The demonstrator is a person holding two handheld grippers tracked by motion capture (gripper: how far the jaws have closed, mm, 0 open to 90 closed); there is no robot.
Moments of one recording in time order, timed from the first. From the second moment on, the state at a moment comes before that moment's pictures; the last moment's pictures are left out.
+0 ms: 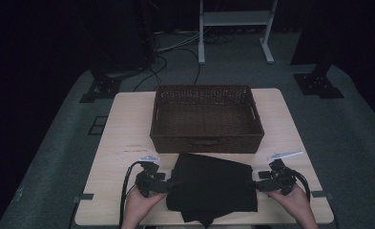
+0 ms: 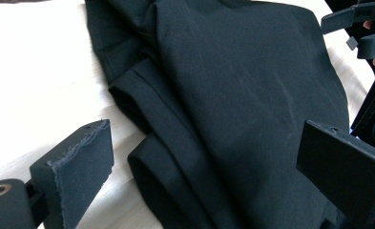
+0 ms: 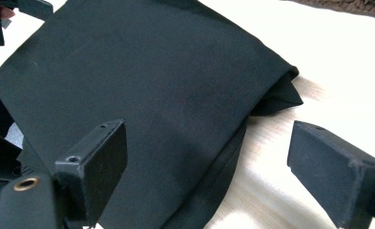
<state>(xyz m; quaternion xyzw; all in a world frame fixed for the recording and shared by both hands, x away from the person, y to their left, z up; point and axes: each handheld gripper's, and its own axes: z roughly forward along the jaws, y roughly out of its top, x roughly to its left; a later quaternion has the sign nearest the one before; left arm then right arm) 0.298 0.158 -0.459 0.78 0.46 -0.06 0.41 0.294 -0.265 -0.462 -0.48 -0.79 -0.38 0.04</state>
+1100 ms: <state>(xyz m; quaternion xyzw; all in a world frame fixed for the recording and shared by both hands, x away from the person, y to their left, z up) 0.318 0.127 -0.474 0.81 0.47 -0.07 0.35 0.312 -0.241 -0.479 -0.48 -0.81 -0.34 0.08</state>
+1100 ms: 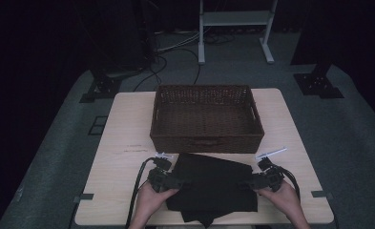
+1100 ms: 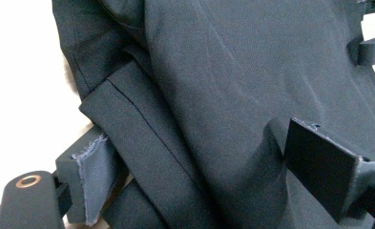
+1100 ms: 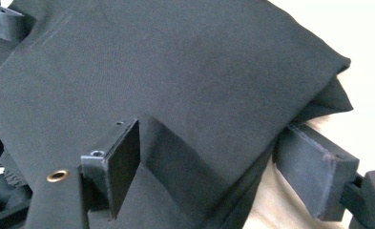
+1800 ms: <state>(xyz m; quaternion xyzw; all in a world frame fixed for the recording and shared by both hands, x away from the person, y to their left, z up) 0.324 0.110 -0.474 0.83 0.44 -0.08 0.34 0.317 -0.224 -0.477 -0.46 -0.82 -0.32 0.07</state>
